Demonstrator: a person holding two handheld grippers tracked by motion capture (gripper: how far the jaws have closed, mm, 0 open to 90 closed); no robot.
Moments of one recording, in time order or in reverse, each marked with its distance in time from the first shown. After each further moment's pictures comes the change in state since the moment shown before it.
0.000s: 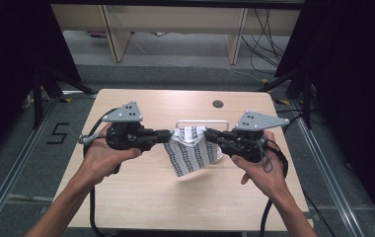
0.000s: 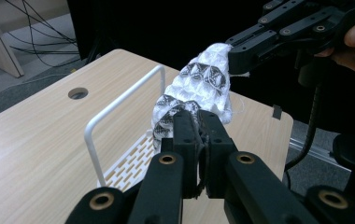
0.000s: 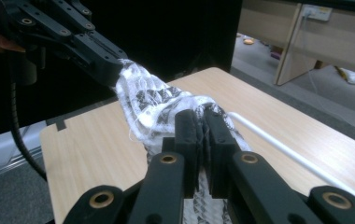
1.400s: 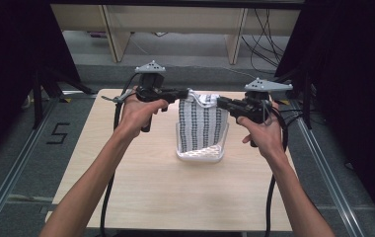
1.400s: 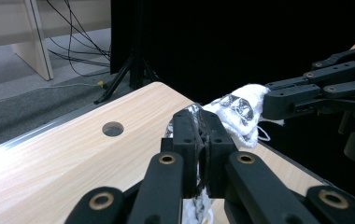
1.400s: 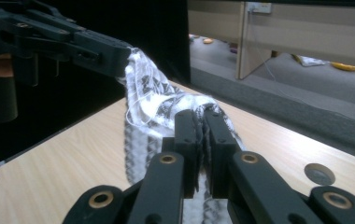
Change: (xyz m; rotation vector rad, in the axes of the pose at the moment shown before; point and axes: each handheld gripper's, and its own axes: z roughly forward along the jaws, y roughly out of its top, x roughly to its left) left arm 0.078 0.053 0.077 -0.095 0.114 -0.167; right arm -0.086 0.019 0.026 -0.024 -0.134 0.142
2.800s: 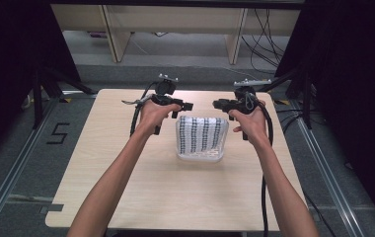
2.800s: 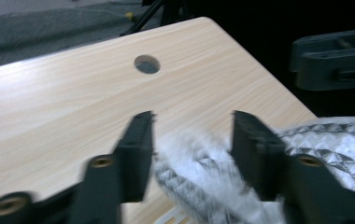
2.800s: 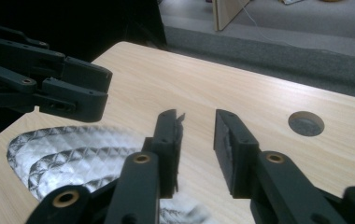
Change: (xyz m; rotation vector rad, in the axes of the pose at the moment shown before) left arm 0.047 -0.040 0.074 0.241 0.137 -0.158; right arm -0.055 -0.025 0.064 0.181 -0.096 0.178
